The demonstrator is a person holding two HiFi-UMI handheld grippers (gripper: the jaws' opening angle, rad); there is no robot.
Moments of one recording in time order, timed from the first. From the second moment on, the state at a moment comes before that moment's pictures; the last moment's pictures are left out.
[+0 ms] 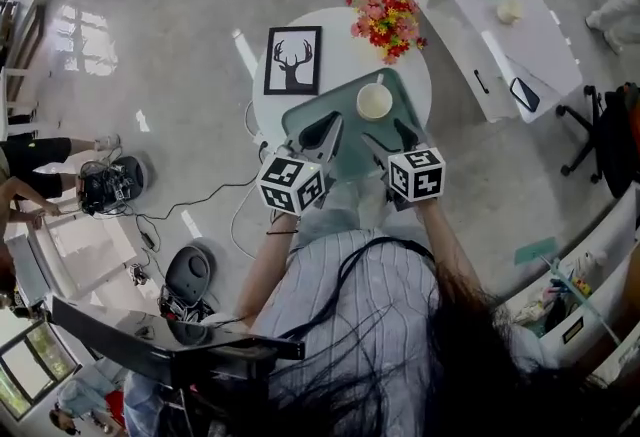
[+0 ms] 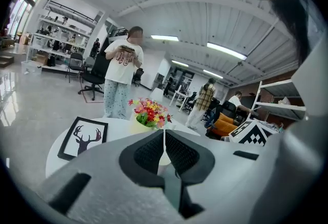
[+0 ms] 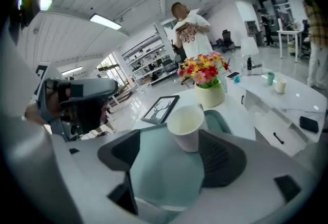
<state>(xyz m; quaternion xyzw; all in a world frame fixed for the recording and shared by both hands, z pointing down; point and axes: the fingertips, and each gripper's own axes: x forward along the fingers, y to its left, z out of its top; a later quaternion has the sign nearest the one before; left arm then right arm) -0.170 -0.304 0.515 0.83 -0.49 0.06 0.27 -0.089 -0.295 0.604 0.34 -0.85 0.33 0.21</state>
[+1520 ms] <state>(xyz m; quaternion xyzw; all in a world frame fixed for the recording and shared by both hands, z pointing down) -0.202 -0.312 0.576 0.84 -0.43 0.13 0.31 -0.116 -0.369 0.692 0.44 -0.82 0.20 0.30</state>
